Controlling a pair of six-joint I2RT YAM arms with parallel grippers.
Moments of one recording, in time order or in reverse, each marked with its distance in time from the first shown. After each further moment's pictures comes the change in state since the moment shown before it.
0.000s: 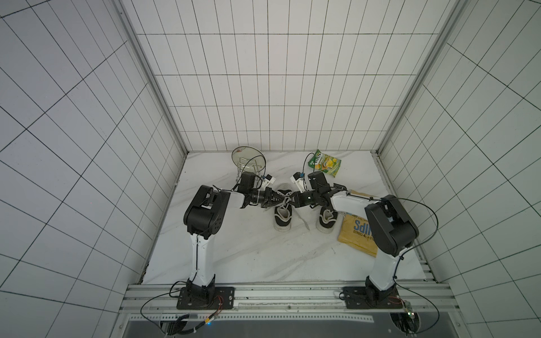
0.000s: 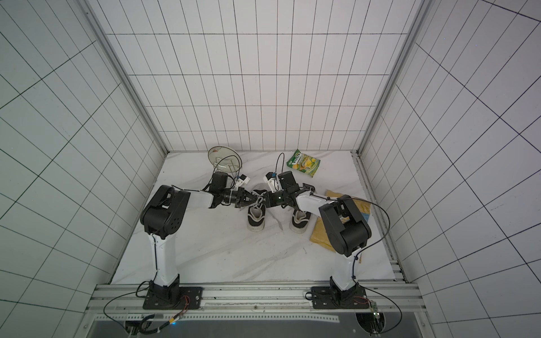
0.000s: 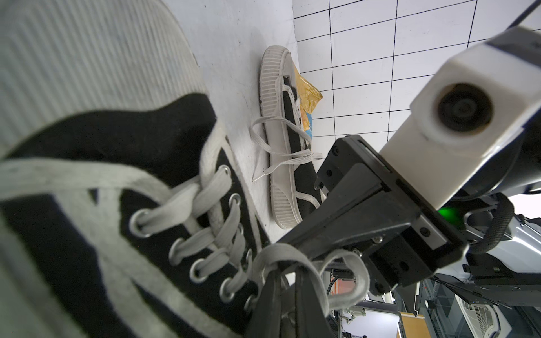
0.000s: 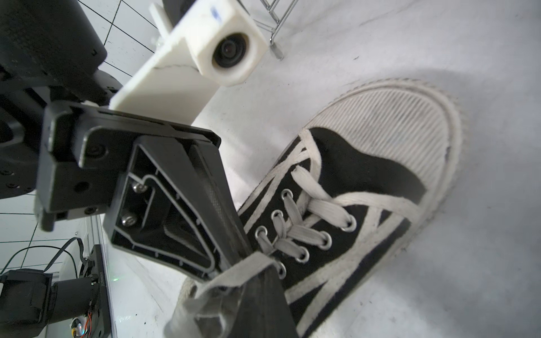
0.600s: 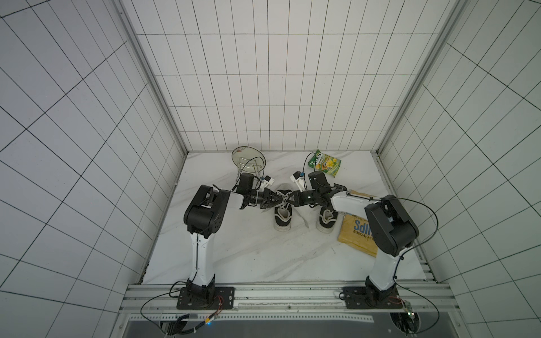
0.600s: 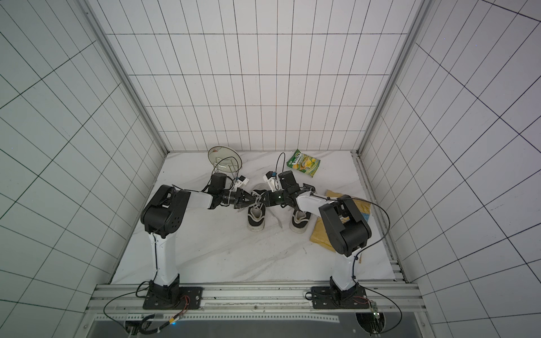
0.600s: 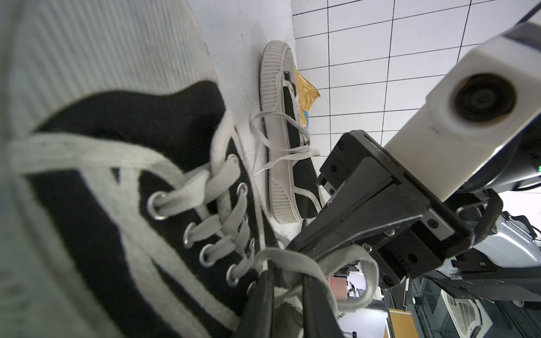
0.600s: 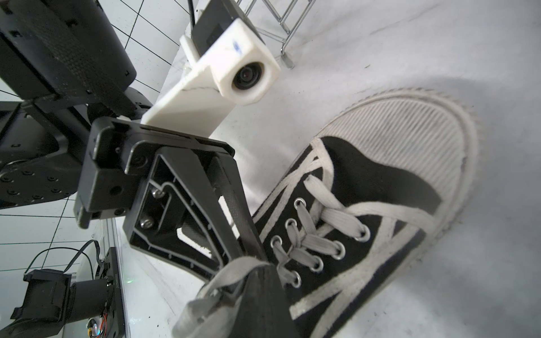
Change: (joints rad) left arm 0.006 0.014 -0.013 0.044 0.039 -0.035; right arm -0.002 0.000 -0.005 0.037 -0.036 0.036
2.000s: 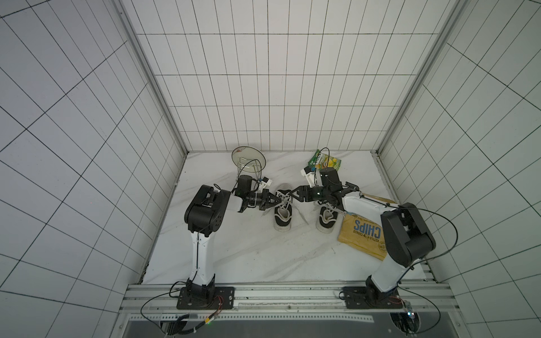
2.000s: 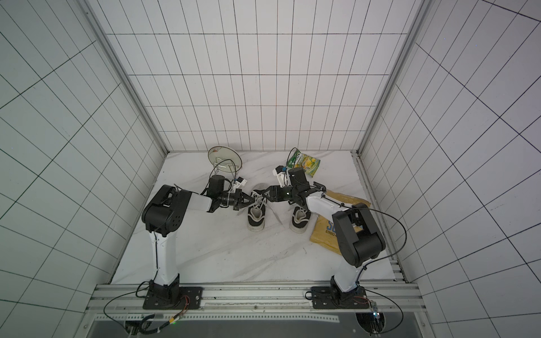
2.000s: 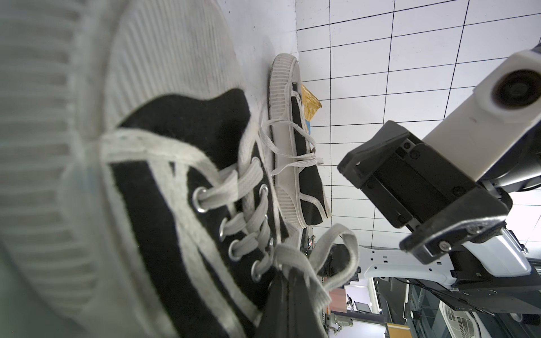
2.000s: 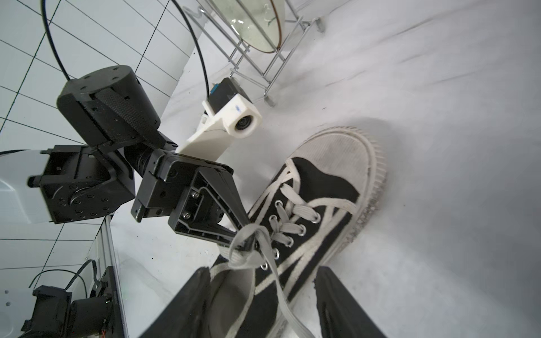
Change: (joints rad) left arm 0.013 0.019 -0.055 0.151 -0.025 -0.093; right arm -0.050 -0.109 -0.023 -0.030 0.026 -0.003
